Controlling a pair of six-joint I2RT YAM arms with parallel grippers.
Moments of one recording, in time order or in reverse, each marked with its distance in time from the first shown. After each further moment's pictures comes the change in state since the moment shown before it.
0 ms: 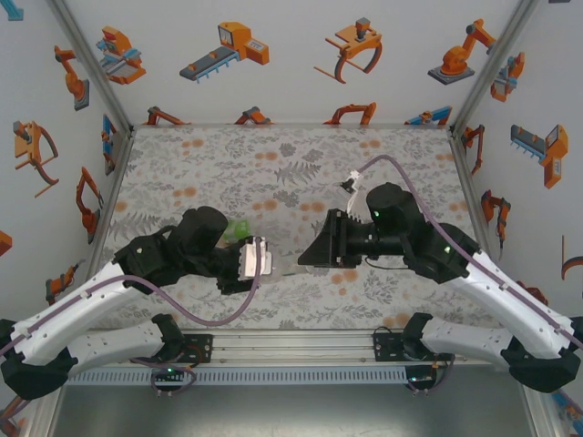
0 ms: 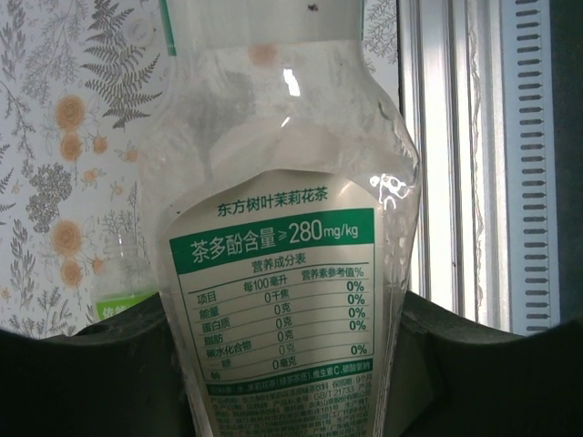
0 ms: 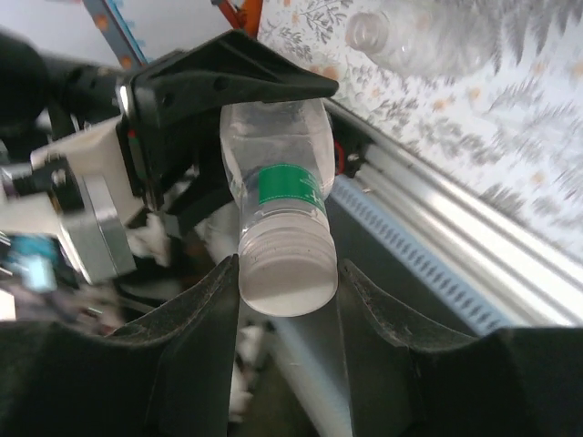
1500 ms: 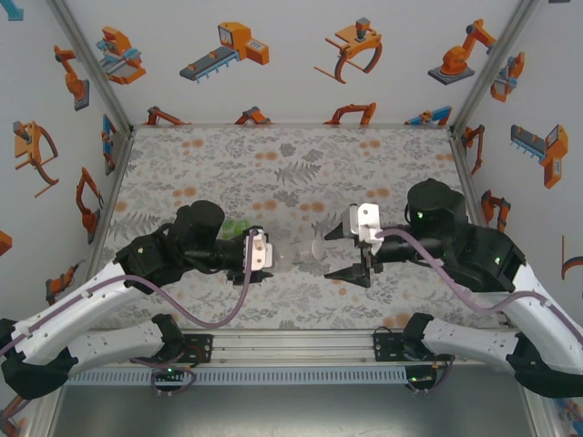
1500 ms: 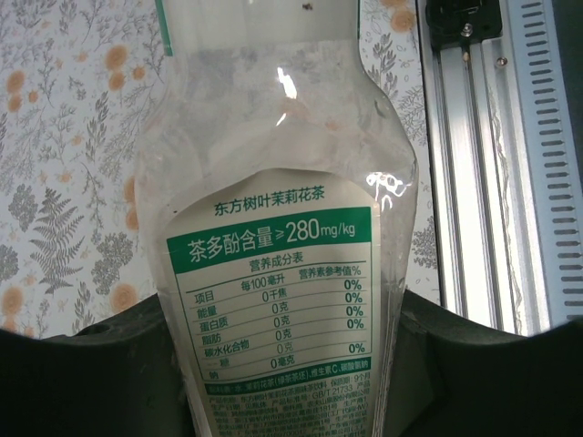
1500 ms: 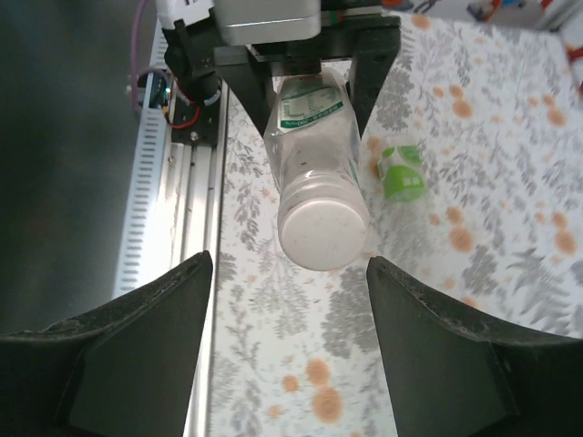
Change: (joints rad) left arm 0.000 0.002 0.002 0.190 0.046 -0.004; right arm 0.013 -0.055 0.216 -0.121 -0.212 -1.509
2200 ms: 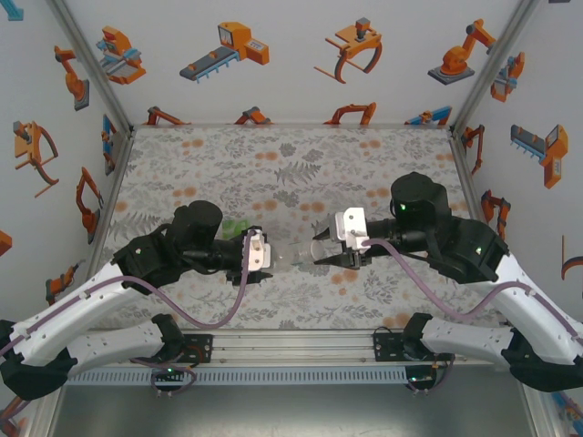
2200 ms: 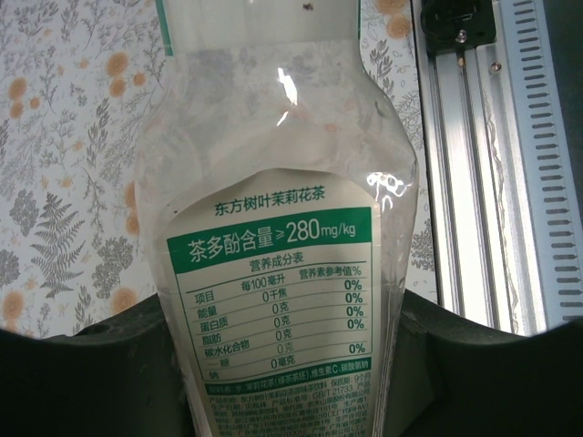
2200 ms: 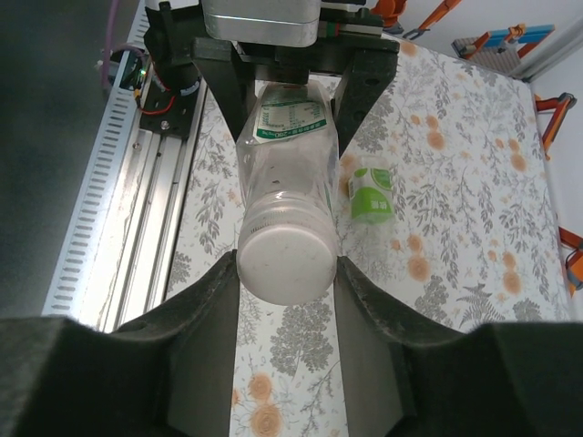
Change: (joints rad) left arm 0.000 -0.008 0.004 -0.002 0.009 -0.003; right arm 0.000 0.059 0.000 0.043 -0.025 -0.129
